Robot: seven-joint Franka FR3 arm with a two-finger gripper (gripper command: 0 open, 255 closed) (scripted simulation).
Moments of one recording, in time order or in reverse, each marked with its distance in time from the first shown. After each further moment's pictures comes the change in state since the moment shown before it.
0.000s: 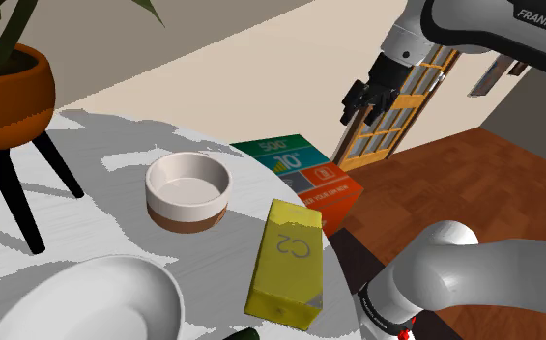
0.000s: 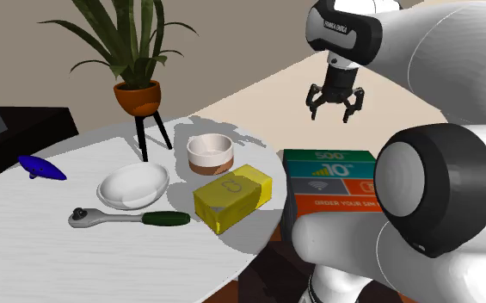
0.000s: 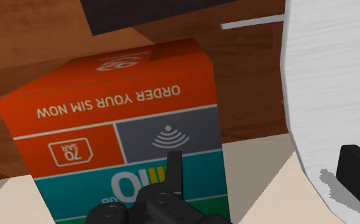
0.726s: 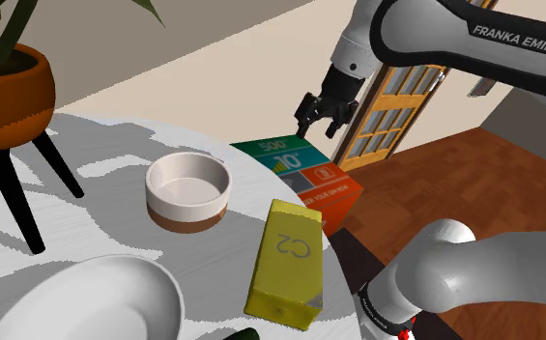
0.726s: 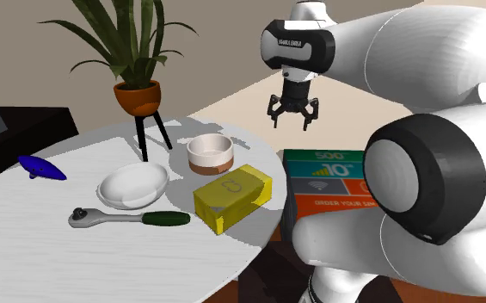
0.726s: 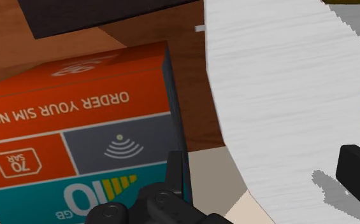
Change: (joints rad) arm 0.059 0.086 0.189 -0.045 0.105 0.124 0.204
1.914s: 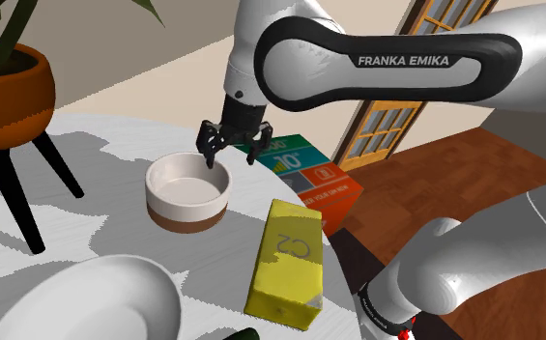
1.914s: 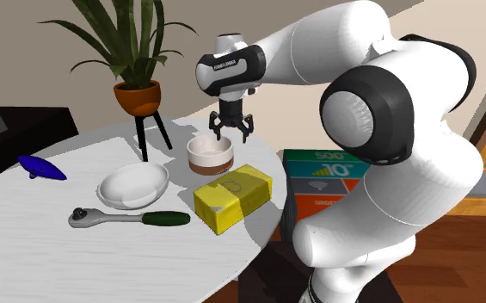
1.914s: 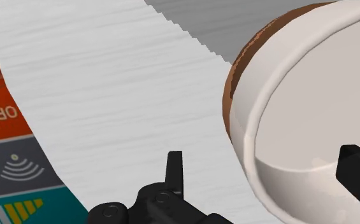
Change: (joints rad) arm 0.054 0.384 0.329 0.156 0.037 0.227 0.374
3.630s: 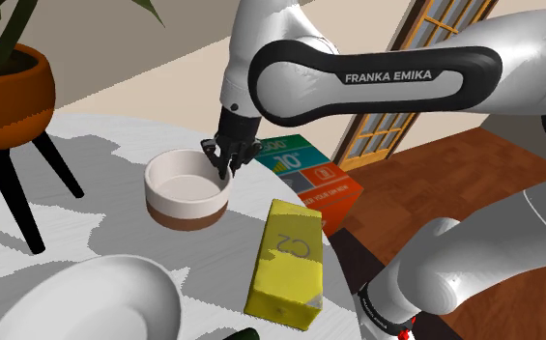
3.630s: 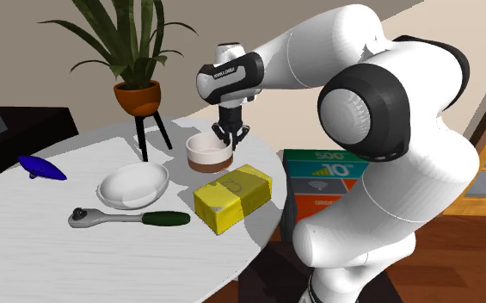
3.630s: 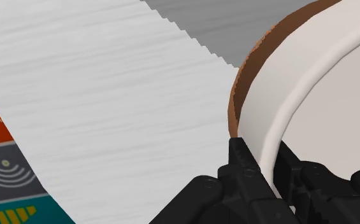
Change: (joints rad) arm 0.000 0.022 0.010 -0.039 -0.005 0.060 0.008
